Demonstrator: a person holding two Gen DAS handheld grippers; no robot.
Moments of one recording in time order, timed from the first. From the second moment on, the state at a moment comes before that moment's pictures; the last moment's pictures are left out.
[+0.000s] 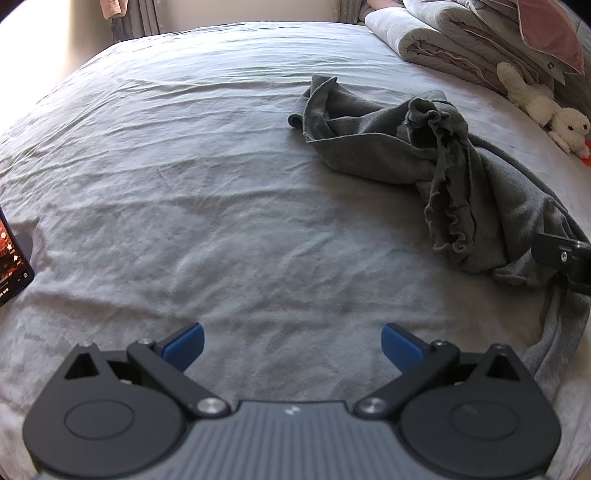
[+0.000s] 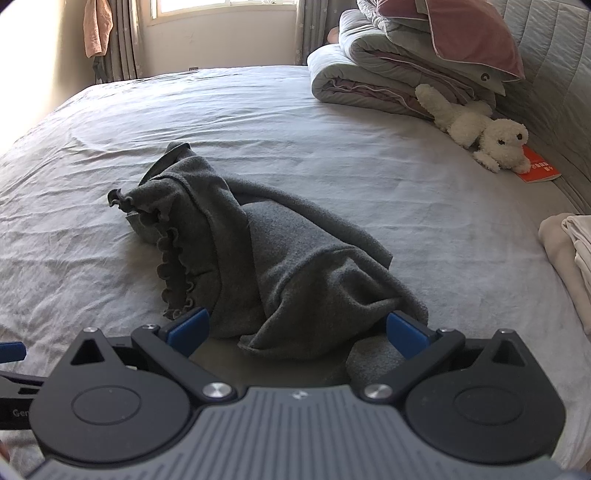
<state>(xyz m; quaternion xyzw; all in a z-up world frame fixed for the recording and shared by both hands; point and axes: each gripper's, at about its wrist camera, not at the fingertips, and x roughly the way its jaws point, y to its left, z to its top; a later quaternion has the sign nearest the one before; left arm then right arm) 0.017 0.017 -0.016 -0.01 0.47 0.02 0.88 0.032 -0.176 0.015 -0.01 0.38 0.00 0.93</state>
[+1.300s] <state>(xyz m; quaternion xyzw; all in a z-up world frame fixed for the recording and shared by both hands) 0.039 -0.030 -0.019 -0.01 0.48 0.00 0.88 0.036 -0.213 0.013 0.02 0.39 -0.03 0.92</state>
